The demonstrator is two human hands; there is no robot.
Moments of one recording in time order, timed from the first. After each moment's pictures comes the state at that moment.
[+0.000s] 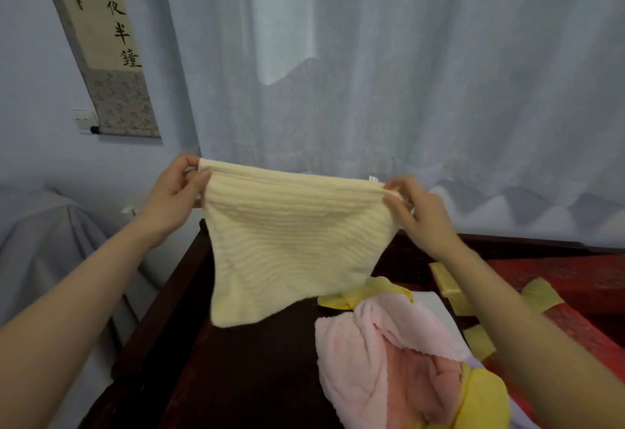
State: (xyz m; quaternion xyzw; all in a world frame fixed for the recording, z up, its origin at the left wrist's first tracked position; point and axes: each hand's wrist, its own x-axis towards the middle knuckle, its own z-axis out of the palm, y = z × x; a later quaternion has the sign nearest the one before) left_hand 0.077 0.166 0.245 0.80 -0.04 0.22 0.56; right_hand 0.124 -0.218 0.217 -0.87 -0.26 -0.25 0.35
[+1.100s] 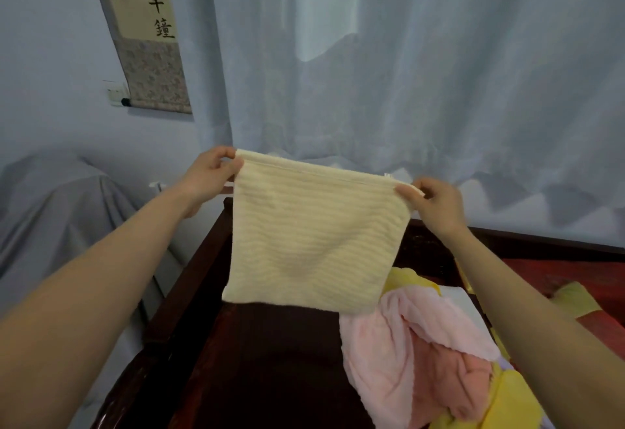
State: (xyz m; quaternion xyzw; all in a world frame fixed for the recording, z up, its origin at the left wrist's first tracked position) left_hand 0.108 0.203 0.228 0.81 0.05 0.11 0.58; right_hand 0.168 -0.171 0.187 -0.89 -0.12 -0.20 0.40
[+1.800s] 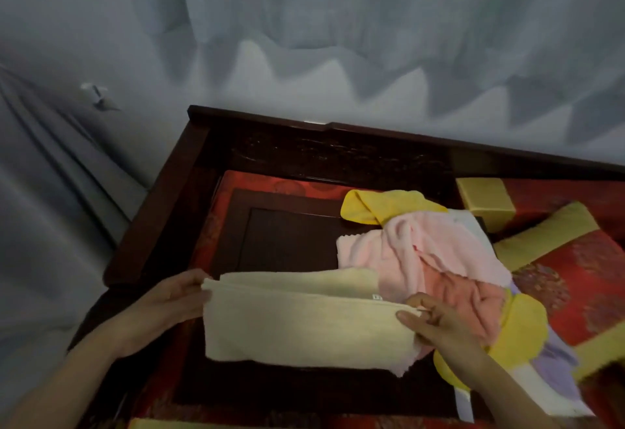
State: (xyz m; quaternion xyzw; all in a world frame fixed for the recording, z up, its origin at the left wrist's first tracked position) left_hand -0.015 0.250 -0.042 0.65 0.09 -0.26 0.71; right_hand -0.001 -0.188 -0.041 -0.76 0.07 0.20 0.61
